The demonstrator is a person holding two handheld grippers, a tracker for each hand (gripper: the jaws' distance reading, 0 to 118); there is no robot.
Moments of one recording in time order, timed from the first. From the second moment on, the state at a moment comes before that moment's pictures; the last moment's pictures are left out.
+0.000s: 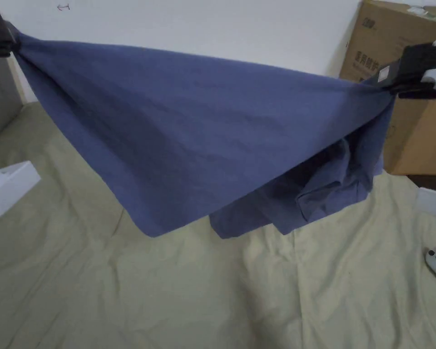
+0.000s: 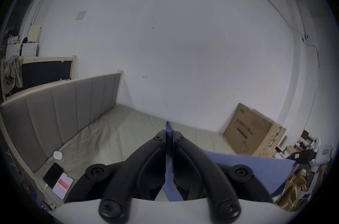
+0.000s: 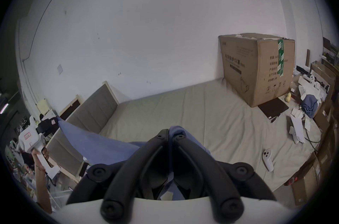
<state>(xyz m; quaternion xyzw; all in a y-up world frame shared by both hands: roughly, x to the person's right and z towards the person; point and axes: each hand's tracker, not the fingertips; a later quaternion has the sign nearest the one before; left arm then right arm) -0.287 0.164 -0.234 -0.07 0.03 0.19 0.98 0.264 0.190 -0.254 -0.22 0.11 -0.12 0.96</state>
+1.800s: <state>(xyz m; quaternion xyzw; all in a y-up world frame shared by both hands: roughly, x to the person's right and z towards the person) -0.255 -0.182 -0.181 -0.42 0.10 0.18 0.88 0.267 -0.166 -0.233 -0.49 0.02 -0.08 0.87</state>
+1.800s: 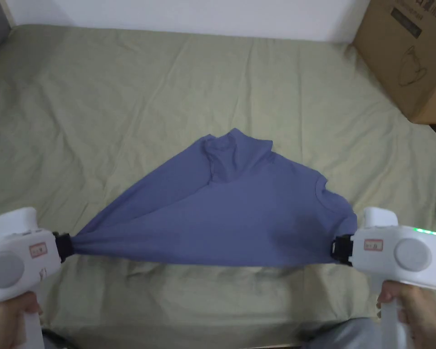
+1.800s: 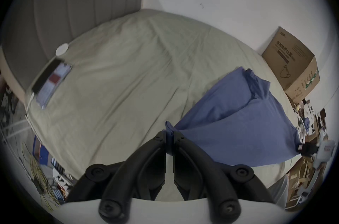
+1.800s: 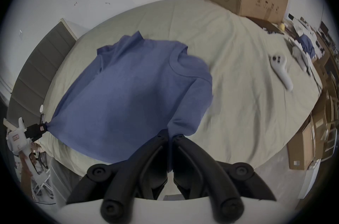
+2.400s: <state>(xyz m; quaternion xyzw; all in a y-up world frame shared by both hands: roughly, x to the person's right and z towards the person) -0.246 -0.054 -0.170 -0.19 0.11 0.13 0.97 0.258 -0.042 -0.206 -0.24 0.01 -0.04 0.97</state>
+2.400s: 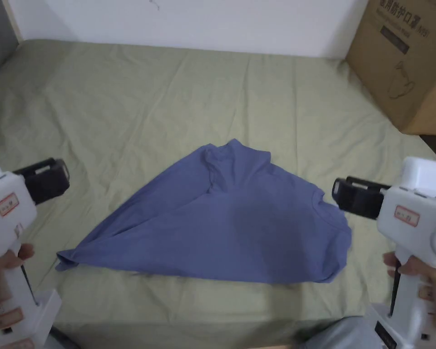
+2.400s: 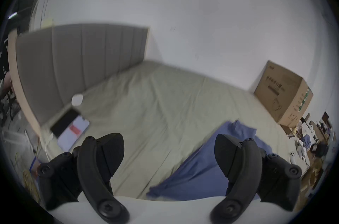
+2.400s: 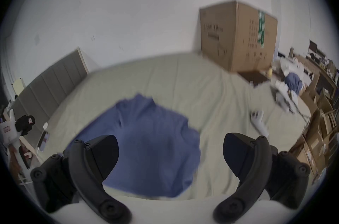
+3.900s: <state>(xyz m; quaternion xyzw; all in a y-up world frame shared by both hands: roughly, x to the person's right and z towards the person) -0.261 -0.166 -0.218 -0.53 0.09 0.12 0.83 0.189 -0.066 -0.195 -0.19 0.06 0.00 0.98</state>
